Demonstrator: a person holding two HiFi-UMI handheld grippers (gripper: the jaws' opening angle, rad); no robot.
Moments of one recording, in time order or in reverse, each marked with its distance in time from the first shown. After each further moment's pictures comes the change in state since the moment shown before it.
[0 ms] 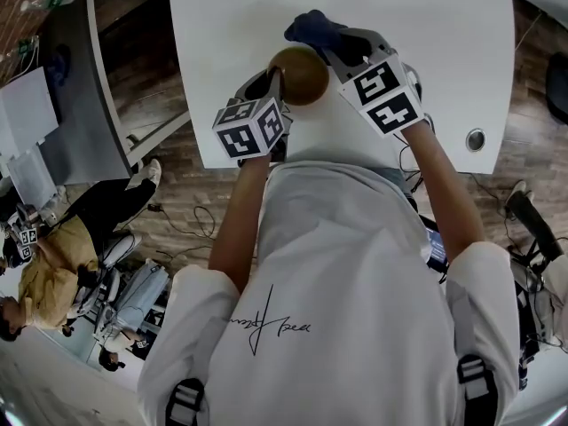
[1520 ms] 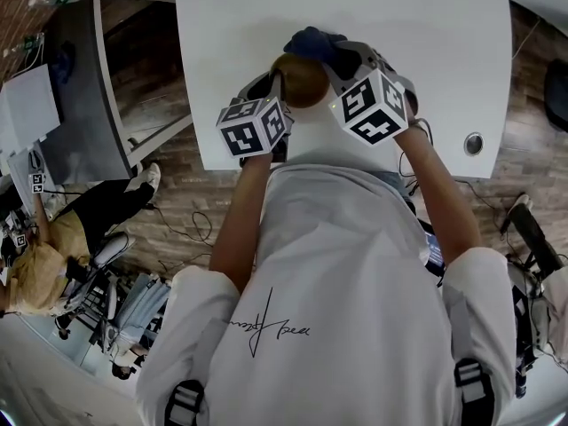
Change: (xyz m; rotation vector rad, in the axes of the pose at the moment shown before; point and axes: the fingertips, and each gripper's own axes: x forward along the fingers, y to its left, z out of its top) left arm 0.002 0.000 0.000 0.011 -0.006 0.023; right arm 0.010 0.017 -0.021 -0.209 0.055 -0.027
